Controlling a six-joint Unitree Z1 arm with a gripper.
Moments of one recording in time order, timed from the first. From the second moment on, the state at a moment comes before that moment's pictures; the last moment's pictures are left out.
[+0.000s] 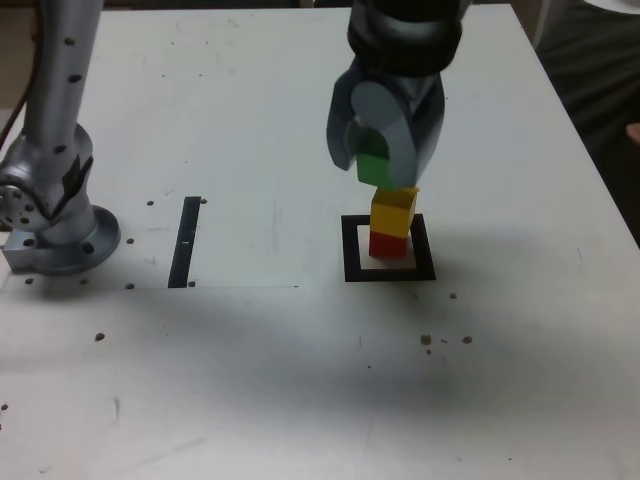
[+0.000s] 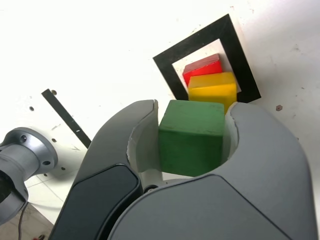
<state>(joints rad) -0.15 2.04 -1.86 1.55 0.15 0.31</state>
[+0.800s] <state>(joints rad) -0.11 2.06 -1.81 1.50 0.11 0.33</state>
